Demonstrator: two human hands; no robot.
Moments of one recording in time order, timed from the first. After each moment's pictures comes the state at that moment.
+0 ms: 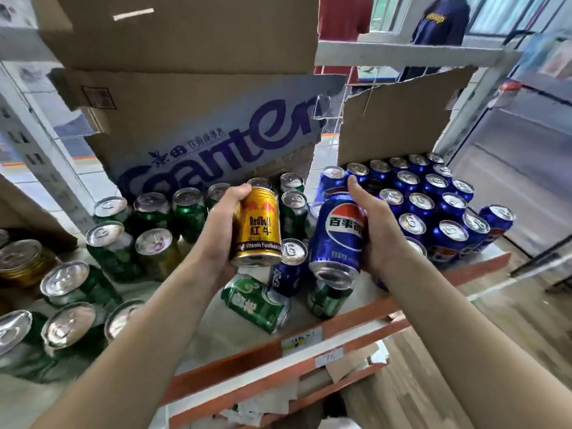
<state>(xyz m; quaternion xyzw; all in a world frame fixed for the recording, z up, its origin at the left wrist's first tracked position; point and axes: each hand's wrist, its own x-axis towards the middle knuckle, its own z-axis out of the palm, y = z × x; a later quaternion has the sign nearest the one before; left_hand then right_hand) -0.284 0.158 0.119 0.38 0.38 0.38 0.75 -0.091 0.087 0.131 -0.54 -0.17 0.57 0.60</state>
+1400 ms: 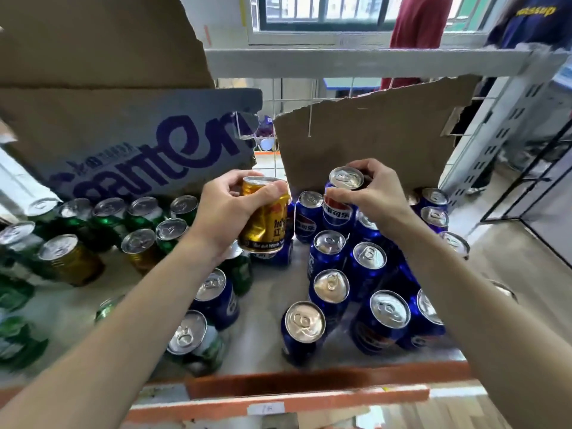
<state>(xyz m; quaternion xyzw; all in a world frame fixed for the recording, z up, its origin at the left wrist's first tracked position) -0.053 0.176 0.135 0.52 0.50 0.47 0.51 0.189 0.199 0.114 -0.61 -0.56 0.29 0.48</state>
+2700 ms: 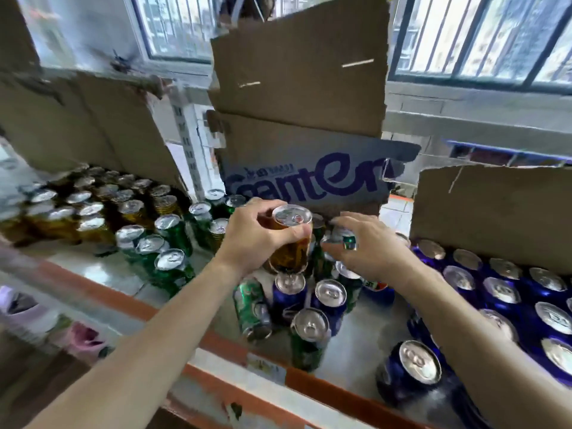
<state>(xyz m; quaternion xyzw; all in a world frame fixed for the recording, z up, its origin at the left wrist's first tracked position) -0.218 0.109 0.150 0.57 0.59 0.50 0.27 -0.009 0.164 0.158 -0.51 -0.84 0.13 0.12</state>
